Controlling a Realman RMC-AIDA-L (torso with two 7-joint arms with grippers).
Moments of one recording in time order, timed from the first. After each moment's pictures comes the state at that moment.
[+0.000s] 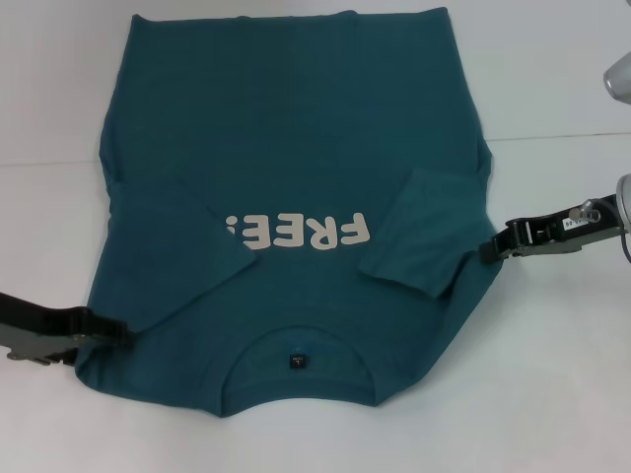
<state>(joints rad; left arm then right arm) -0.76 -2.03 0.60 0.74 2.77 1.39 -2.63 0.72 1.99 -0.77 -0.83 -2.47 -1.37 2.51</state>
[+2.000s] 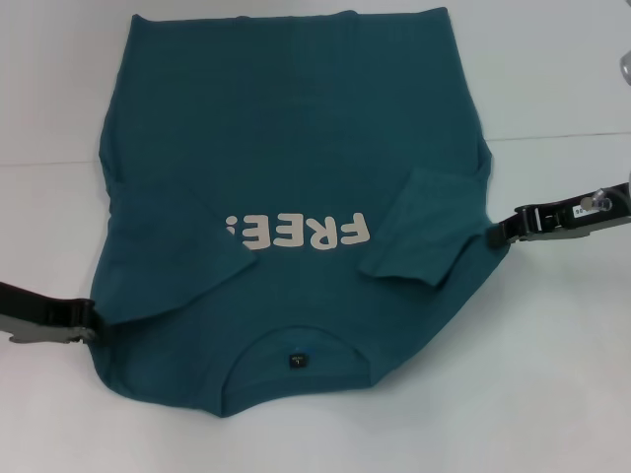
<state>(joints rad) -0.77 -2.03 0.62 0.77 2.75 1.40 -2.54 0.70 1.99 -0.77 -0.90 -2.44 -1.38 2.48</state>
